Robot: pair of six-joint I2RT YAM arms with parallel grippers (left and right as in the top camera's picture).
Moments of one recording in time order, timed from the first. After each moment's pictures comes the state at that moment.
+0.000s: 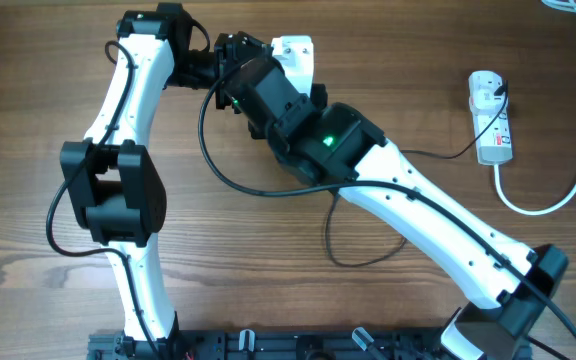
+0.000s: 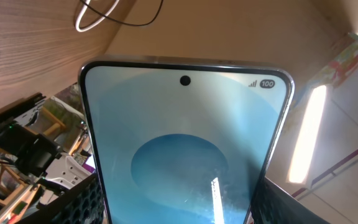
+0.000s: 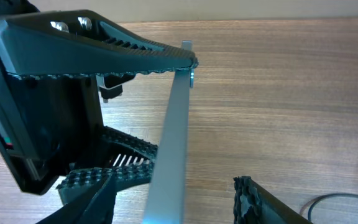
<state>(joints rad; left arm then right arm) -0.09 2.21 2.00 -1.45 1.52 -0.55 0.85 1.77 1.82 -0.90 0.50 0.63</state>
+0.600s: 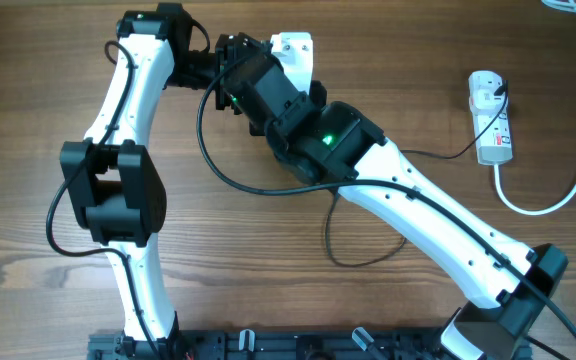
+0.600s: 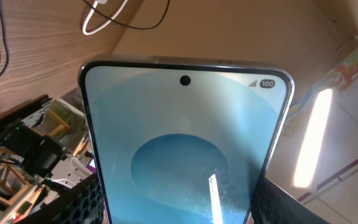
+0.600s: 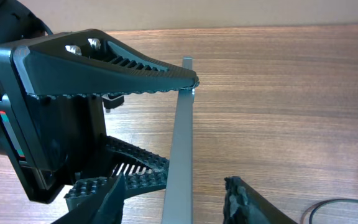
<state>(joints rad) -0.09 2.21 2.00 -1.45 1.50 -0.55 0.85 1.77 1.83 -0.90 0.52 0.63</state>
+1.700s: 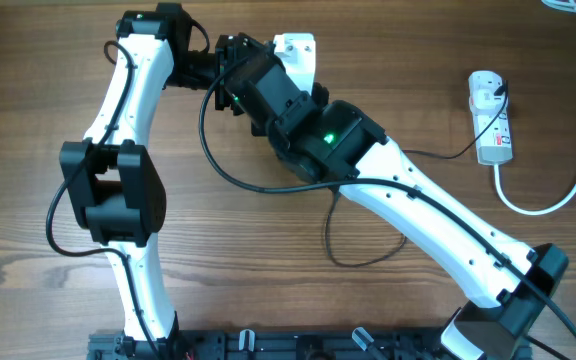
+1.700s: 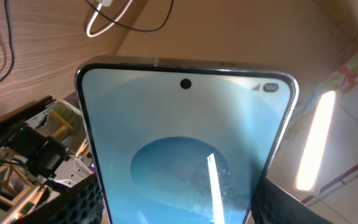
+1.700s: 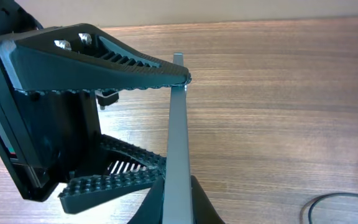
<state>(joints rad) -0.09 2.21 2.00 -1.45 1.48 -0.55 0.85 1.77 1.83 -0.91 0.51 0.66</state>
